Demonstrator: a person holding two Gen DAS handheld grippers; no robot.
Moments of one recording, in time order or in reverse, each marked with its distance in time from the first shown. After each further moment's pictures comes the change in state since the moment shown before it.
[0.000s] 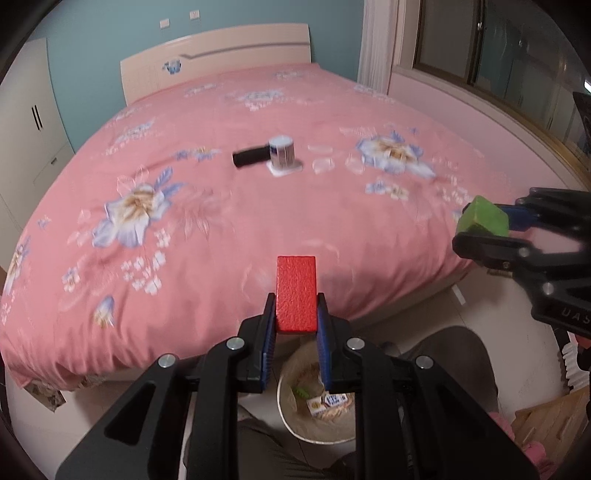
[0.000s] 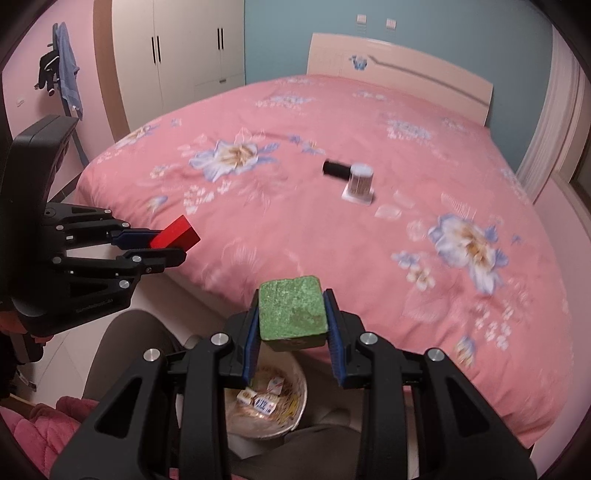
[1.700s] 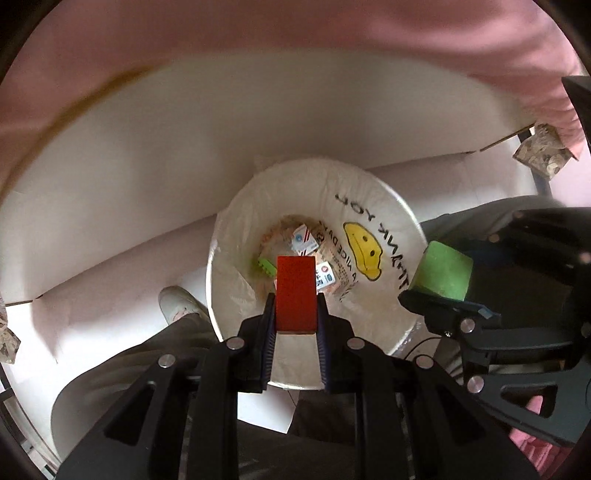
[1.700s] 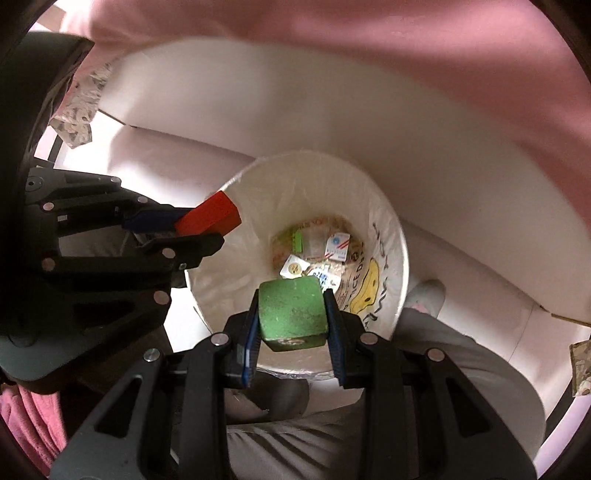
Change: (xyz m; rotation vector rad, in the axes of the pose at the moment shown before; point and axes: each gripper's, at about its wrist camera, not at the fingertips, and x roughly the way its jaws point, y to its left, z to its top) left arm 0.243 -0.020 -0.136 -0.037 0.625 -0.121; right arm 0.259 0.023 -0.162 0.152 0.634 0.215
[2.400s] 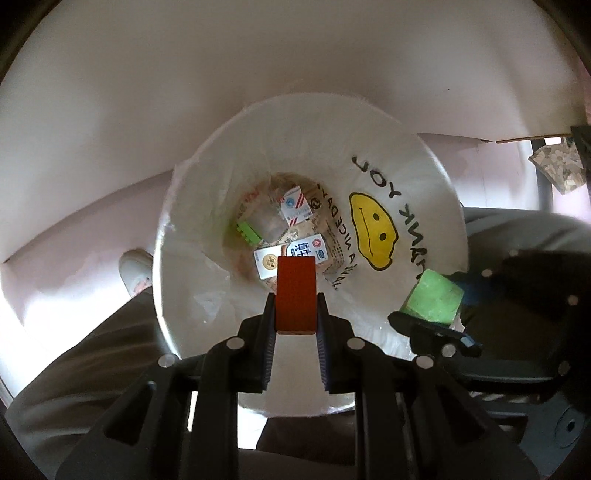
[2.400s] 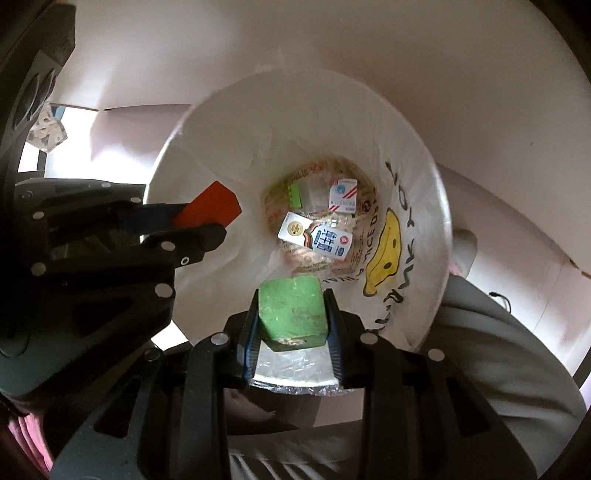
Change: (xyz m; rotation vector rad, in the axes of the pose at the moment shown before) left arm 0.083 0.018 0.010 -0.114 0.182 -0.099; right arm 0.094 -0.024 0.011 0.129 0.214 0.064
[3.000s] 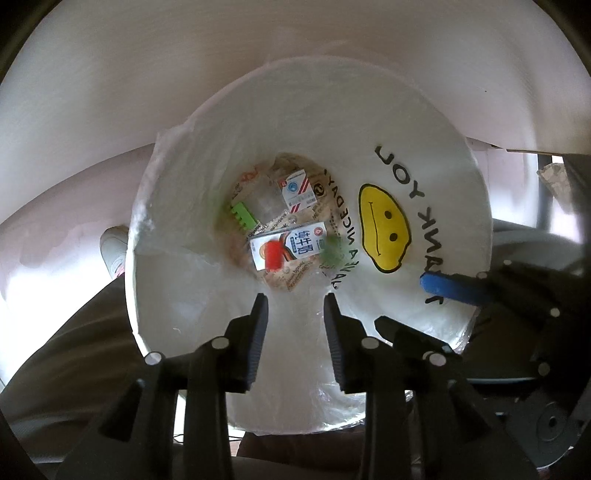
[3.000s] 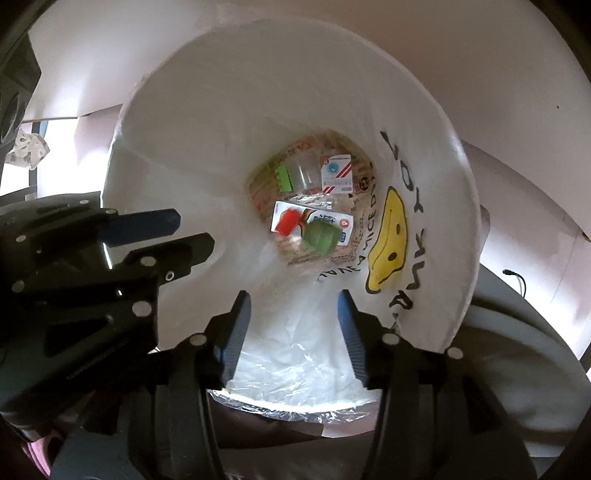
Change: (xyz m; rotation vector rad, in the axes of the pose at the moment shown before) left arm 0.033 0.015 0.010 -0.078 0.077 -0.048; right arm 0.030 -0.018 0.008 0.084 0.080 0.016
